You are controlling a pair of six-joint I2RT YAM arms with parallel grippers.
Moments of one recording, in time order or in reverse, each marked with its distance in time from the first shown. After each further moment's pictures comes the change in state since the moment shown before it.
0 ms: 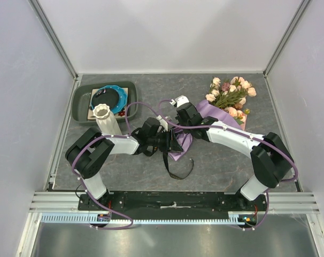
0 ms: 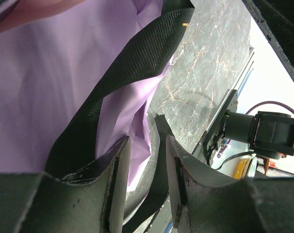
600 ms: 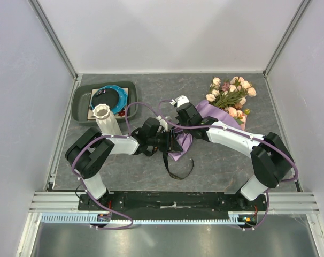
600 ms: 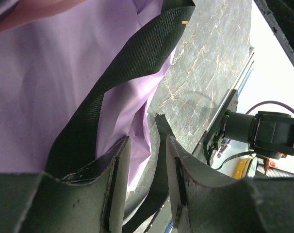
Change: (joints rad) left arm 0.000 0.000 -0.004 0.006 0.000 0.000; right arm 0.001 0.000 0.000 -0.001 0.023 -0.006
